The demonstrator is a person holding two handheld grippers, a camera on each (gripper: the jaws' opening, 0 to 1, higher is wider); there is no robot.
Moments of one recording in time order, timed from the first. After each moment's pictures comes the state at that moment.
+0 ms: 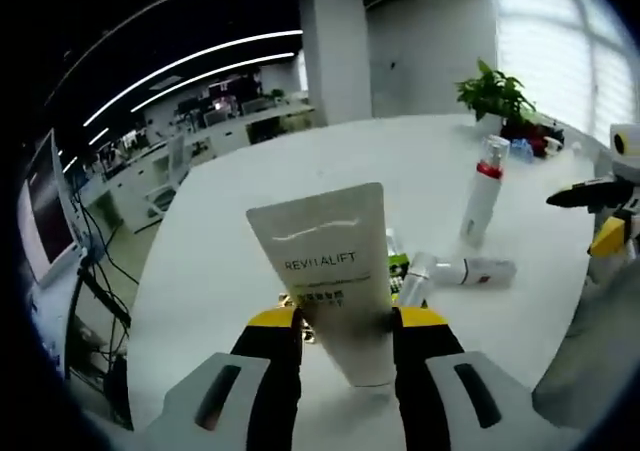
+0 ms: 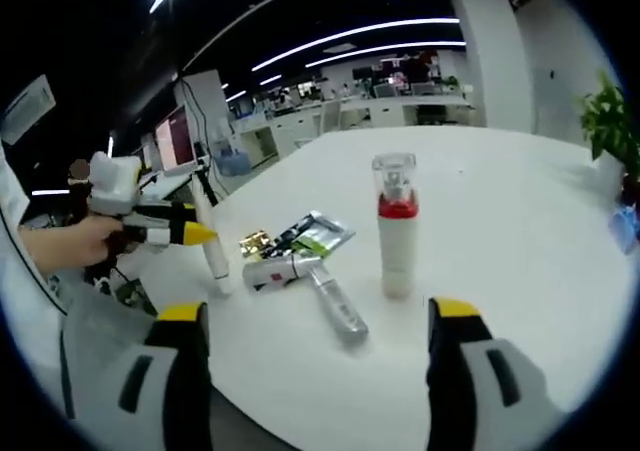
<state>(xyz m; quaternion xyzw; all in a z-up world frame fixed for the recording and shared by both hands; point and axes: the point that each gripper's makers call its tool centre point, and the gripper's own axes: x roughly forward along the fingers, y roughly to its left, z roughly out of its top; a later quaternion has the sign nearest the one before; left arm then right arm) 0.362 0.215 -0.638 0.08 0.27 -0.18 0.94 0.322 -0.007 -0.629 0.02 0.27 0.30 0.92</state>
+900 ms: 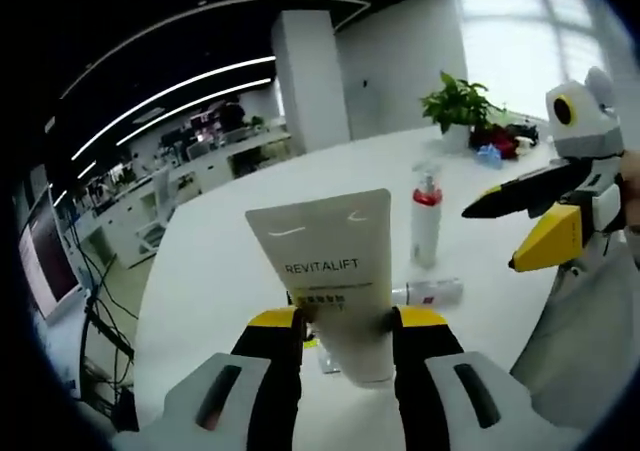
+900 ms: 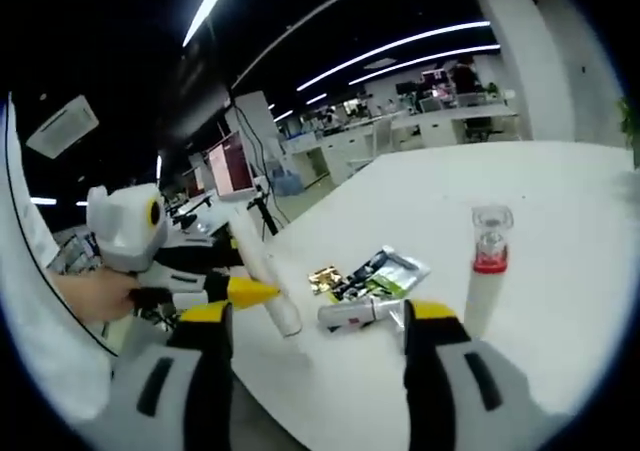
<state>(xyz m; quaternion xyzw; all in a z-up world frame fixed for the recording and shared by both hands) 0.335 0.159 -0.594 0.12 0.22 -0.22 0.94 0.315 0.066 -0.576 0.08 0.22 0.40 0.88</state>
